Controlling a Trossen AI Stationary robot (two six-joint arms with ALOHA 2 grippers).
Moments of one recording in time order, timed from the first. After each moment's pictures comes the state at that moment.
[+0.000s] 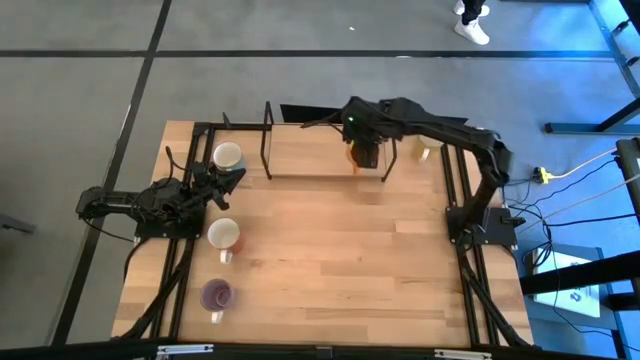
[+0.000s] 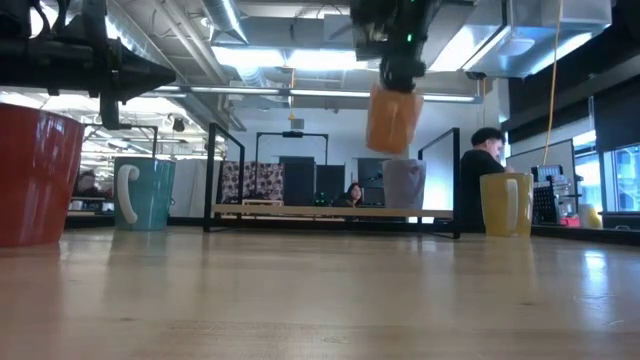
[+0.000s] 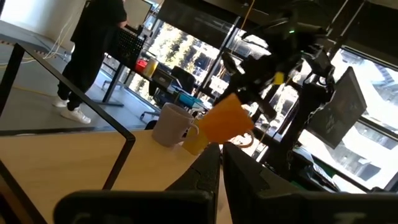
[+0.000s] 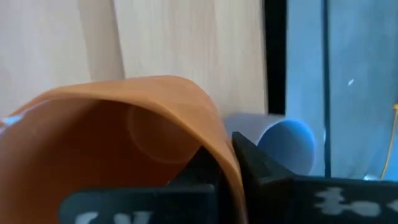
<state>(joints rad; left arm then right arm) -0.02 0.01 0.01 0.23 -0.55 -0.44 -0.40 1.80 1.78 -1.18 0.22 -0.39</state>
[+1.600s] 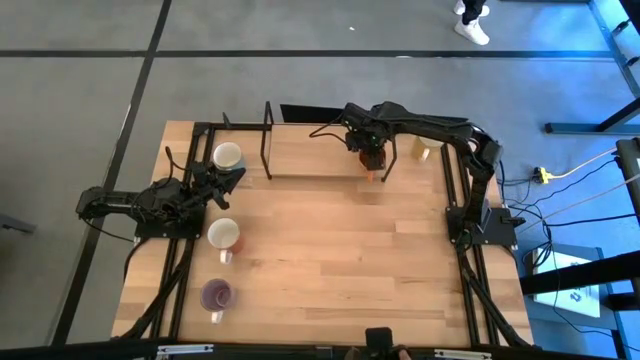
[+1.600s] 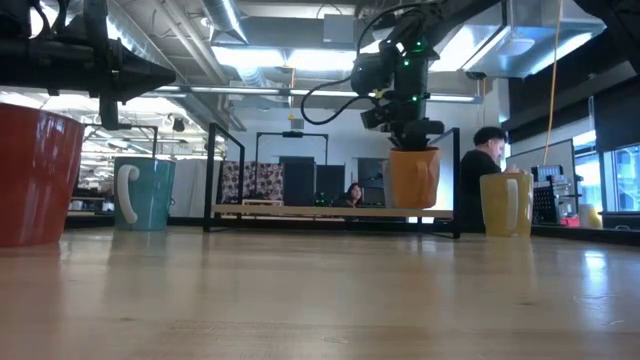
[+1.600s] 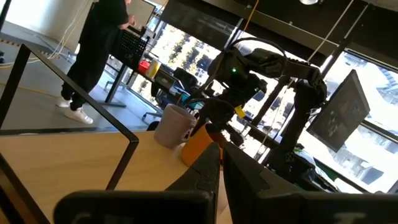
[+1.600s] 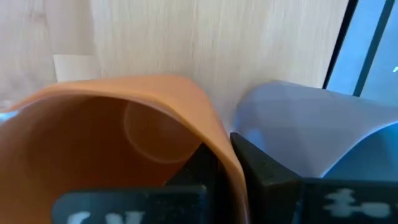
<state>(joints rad) -0.02 0.01 0.01 0.23 -0.56 -0.44 -0.52 1.90 1.59 -1.09 0.19 -0.62</state>
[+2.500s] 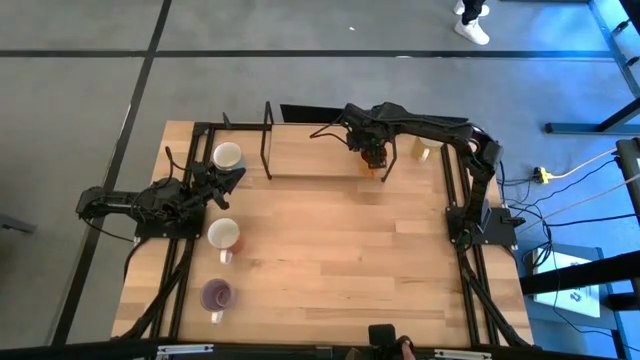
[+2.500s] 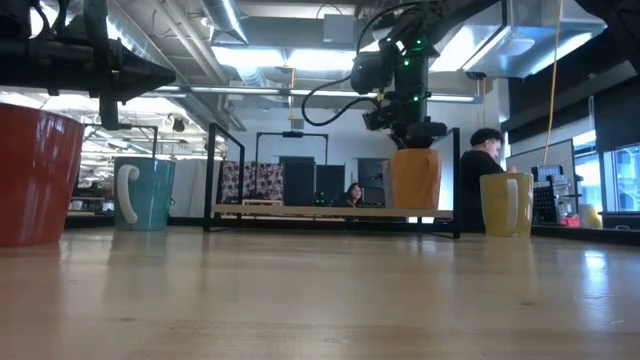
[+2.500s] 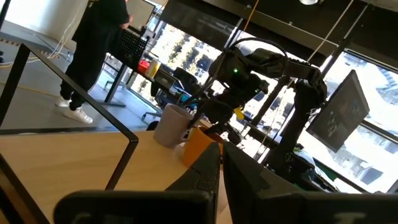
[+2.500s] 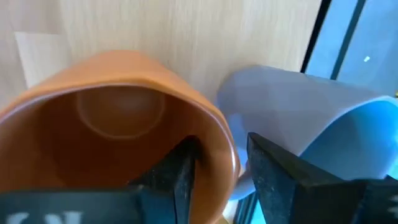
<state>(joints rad) -0.02 0.01 0.01 0.23 -0.56 -0.45 -0.52 1.89 1.59 -1.10 0.30 -0.63</state>
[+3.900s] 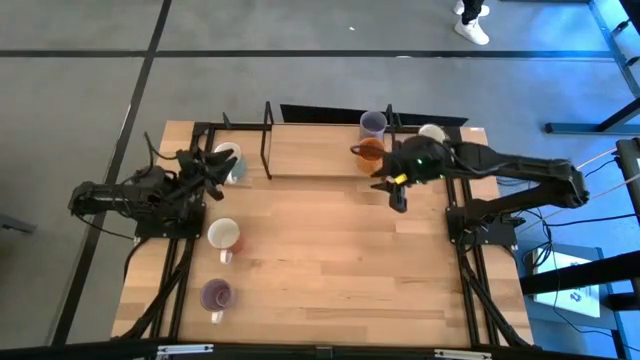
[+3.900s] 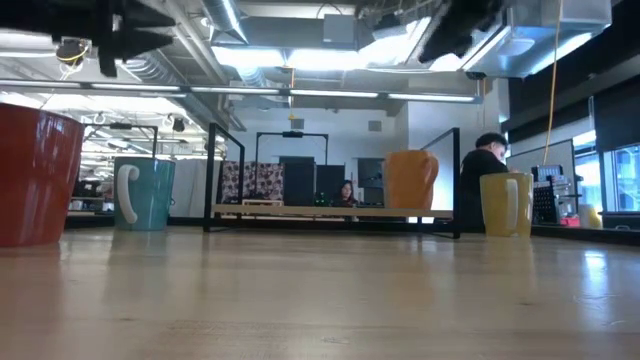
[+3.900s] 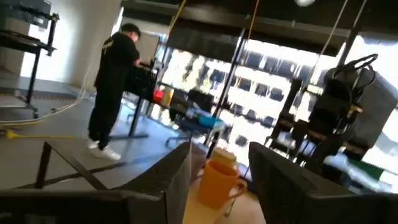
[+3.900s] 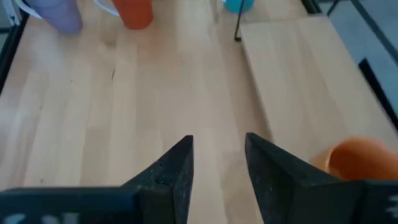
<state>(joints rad) -0.02 0.17 0.28 0.15 -0.62 -0.18 -0.15 1.14 1.11 -0.69 -0.05 0.00</state>
